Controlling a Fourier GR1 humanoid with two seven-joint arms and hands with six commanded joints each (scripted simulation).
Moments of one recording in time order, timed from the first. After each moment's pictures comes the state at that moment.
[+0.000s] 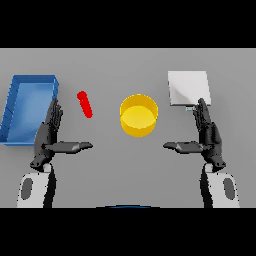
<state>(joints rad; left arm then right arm) 0.00 0.00 0.00 -1.57 0.00 0.00 0.00 0.00 0.00 0.00 -1.57 0.00 0.00 0.00</state>
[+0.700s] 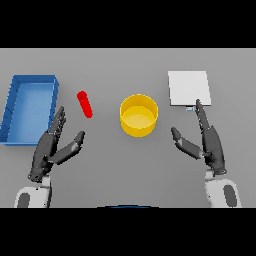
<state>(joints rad) 0.14 0.07 -0.14 -1.79 -0.15 -0.03 0.07 0.07 -0.08 0.11 -1.68 0.24 -0.05 -0.09</state>
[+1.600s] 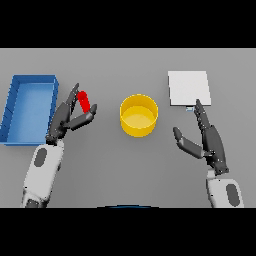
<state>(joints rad) -0.31 0.07 -0.03 -1.21 -0.17 -0.02 -0.02 0.06 -0.09 0.09 -1.67 0.16 0.01 -0.09</state>
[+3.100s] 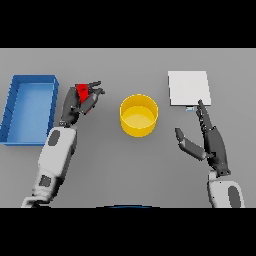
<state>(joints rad) -0.55 -0.01 0.10 -0.88 -0.09 0.07 -0.25 0.08 -0.08 0.09 -1.70 0.16 0.01 -0.10</state>
